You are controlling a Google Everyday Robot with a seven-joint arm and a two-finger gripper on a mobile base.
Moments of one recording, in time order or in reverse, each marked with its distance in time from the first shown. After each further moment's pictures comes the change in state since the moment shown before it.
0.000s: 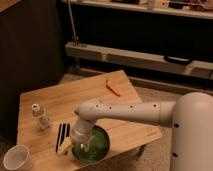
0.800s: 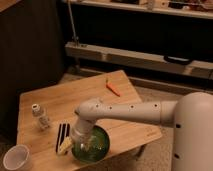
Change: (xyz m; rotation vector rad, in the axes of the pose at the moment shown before) arm 0.006 -0.001 -0.029 -0.053 0.115 -0.038
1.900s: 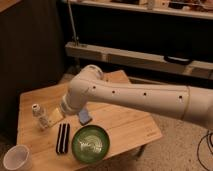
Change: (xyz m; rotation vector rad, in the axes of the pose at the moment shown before) arm 0.064 -0.084 -0.148 -0.170 0.366 -0.406
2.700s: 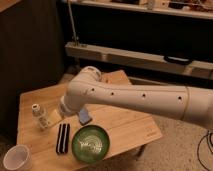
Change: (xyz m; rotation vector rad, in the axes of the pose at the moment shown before) arm 0.026 0.006 -0.011 -0.015 0.046 -0.060
